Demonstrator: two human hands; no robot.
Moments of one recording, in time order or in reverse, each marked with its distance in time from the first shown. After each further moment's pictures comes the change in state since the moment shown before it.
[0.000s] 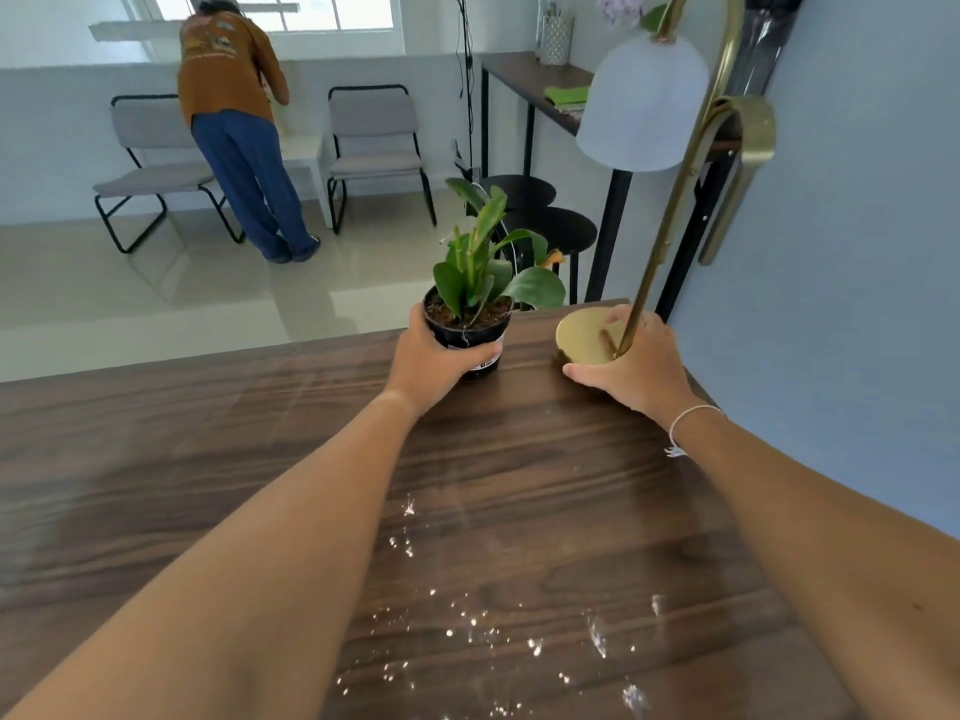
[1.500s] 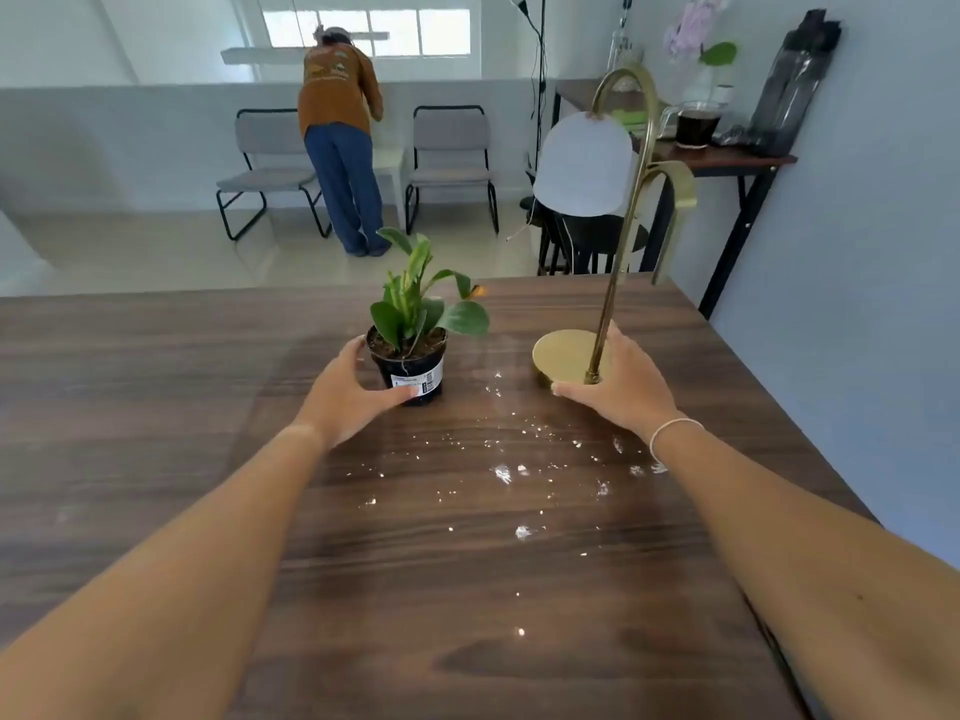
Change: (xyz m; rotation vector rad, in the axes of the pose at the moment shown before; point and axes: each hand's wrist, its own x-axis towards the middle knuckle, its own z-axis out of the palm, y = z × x) left_hand -0.224 -0.016 -0.165 0.421 0.088 -0.129; right_hand -0.173 -0.061 0.001 -0.158 -0.198 -0.121
